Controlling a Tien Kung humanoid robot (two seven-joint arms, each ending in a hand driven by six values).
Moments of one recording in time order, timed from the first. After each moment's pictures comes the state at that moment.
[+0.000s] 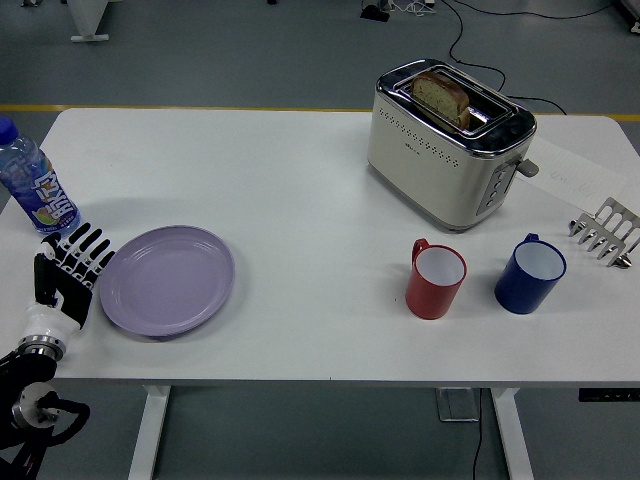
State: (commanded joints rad) left arm -0.16 0.11 -1.50 -0.95 0.66 -0.08 -0.22; right arm -0.07 0.00 0.34 0.31 0.67 -0.19 0.07
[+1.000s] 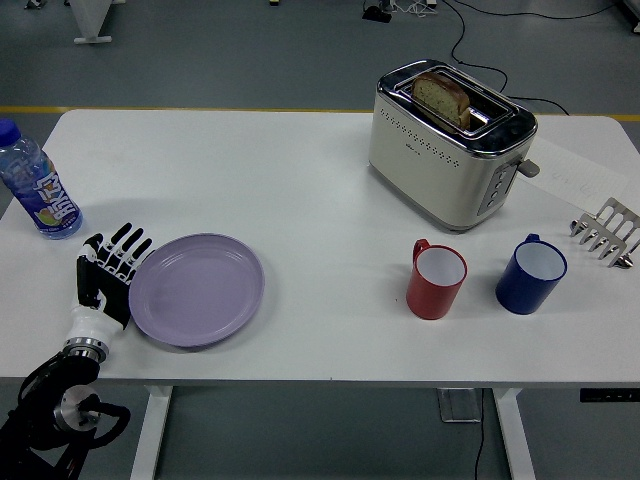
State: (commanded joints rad) left arm -0.16 0.02 -1.46 -0.98 0.65 -0.08 -0.23; right arm -0.06 0.00 0.35 0.31 0.66 -0.20 0.07
